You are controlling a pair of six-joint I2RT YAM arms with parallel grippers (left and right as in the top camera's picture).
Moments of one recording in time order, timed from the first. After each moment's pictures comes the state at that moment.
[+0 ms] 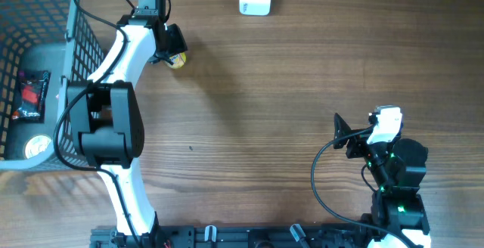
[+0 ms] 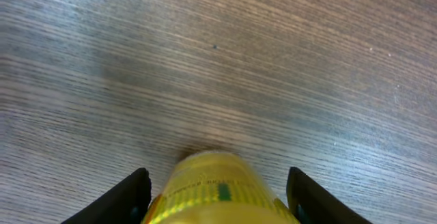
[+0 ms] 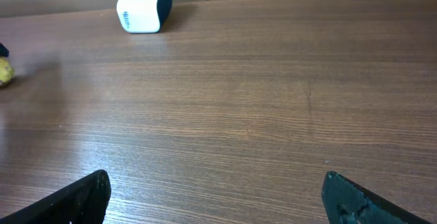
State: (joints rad) left arm -0.07 2.16 1.66 -0.69 -0.01 -0.42; right arm -0.07 0.54 0.18 -0.04 -0.23 0.03
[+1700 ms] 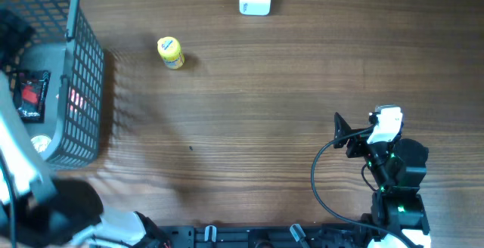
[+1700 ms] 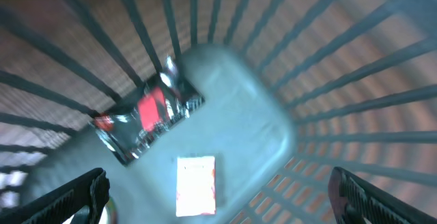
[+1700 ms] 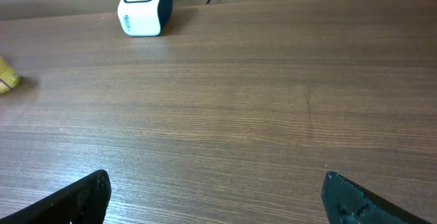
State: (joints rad) left arm 0.53 1.74 1.84 -1.00 -0.10 -0.35; right arm -0.07 0.54 0.18 -0.03 -0.23 0.03
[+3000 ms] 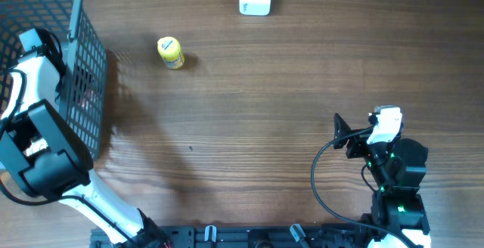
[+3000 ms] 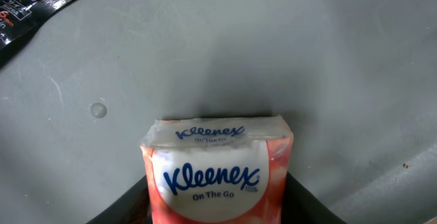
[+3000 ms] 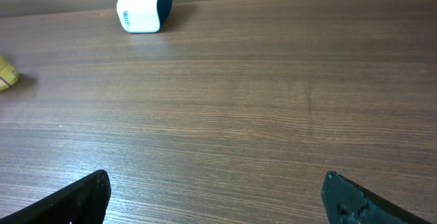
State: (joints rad) left arm 0.47 2.03 1.48 -0.79 -0.07 -0.49; right arm -0.07 0.54 0.18 -0.04 -0.23 0.03
